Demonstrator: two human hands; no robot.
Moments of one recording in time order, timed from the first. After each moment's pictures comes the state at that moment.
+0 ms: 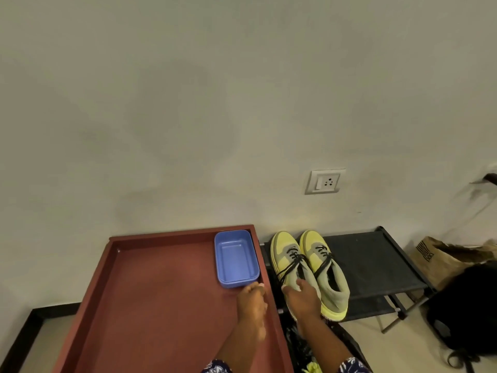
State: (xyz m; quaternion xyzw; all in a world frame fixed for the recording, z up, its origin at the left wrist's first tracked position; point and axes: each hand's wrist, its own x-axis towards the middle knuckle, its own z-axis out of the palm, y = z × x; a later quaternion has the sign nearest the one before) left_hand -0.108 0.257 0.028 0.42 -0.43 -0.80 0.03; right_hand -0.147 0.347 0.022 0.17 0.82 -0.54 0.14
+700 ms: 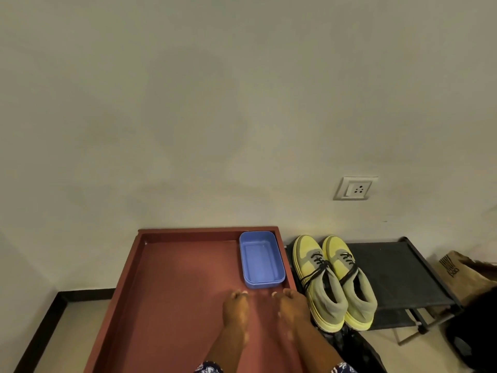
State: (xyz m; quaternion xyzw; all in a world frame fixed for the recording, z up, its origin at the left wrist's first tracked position) left_hand -0.081 0.170 -0.004 0.48 -0.47 -0.74 0.05; right_hand -0.120 0.265 0.009 0.20 0.75 -0.60 0.22
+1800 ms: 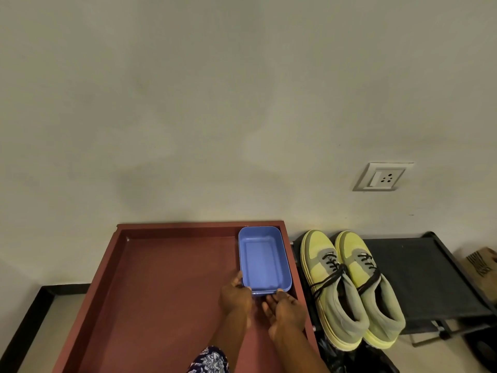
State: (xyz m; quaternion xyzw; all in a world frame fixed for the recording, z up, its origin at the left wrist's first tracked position) left_hand -0.158 0.152 -0.059 0.50 -0.55 -0.67 0.07; right_hand -0.170 0.229 -0.046 0.40 0.52 -0.74 0.16
